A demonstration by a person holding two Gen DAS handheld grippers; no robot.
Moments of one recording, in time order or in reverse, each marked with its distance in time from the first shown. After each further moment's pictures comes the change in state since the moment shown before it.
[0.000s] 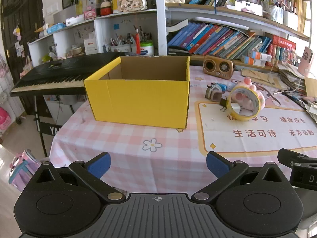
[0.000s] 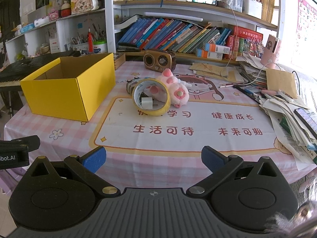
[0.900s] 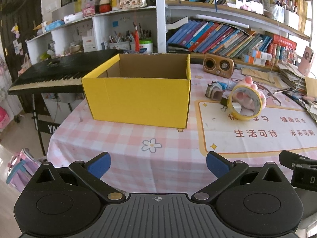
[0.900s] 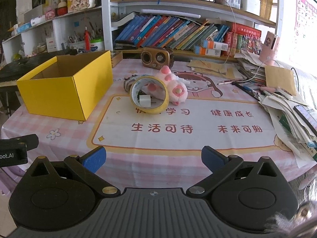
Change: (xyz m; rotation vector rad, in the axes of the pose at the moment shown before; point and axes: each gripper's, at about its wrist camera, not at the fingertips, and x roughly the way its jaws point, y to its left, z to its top) left arm 0.008 0.003 0.004 -0.006 0.014 -0.013; right arm 0.010 -0.001 0.002 0.011 0.011 -0.015
